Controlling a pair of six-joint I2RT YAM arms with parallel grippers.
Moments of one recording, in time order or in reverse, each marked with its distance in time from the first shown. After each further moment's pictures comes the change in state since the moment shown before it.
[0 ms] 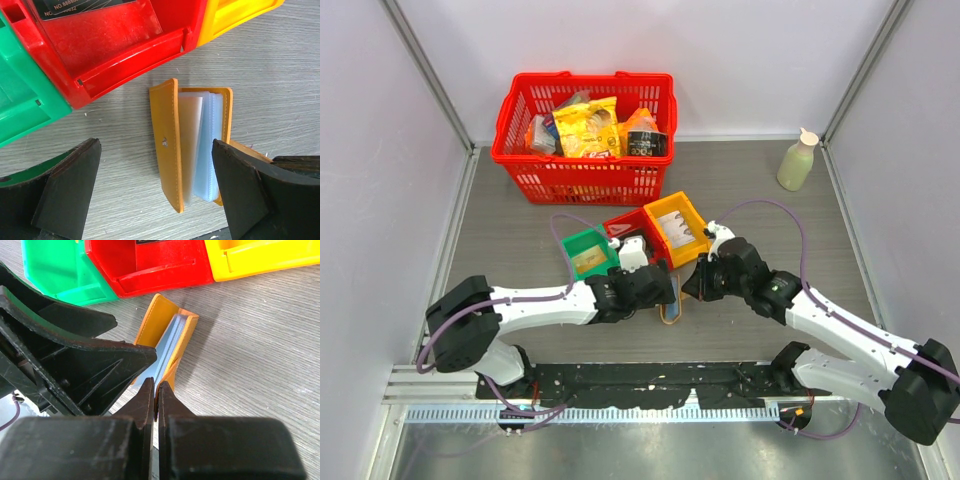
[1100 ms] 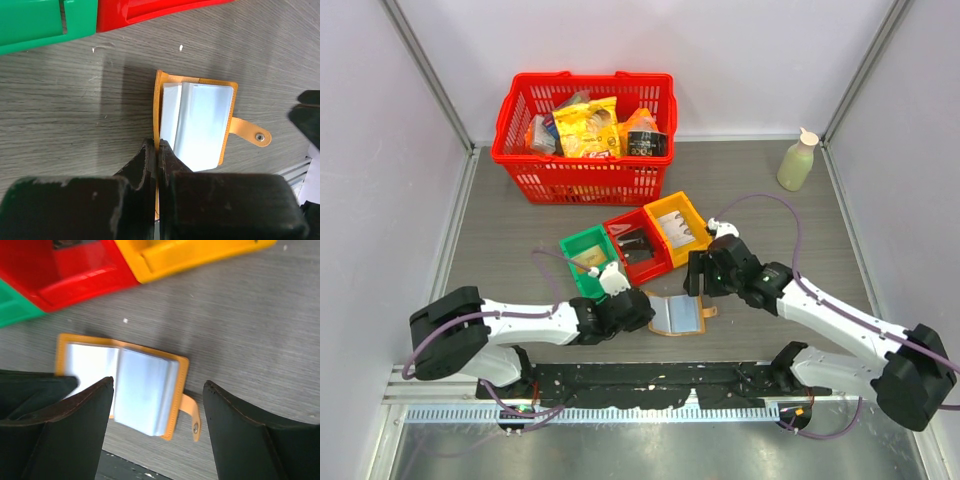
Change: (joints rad) left arm -0.045 -0.110 -0.271 0.215 0.071 -0.316; right arm 0.010 0.111 0.053 -0.137 0.233 -0.016
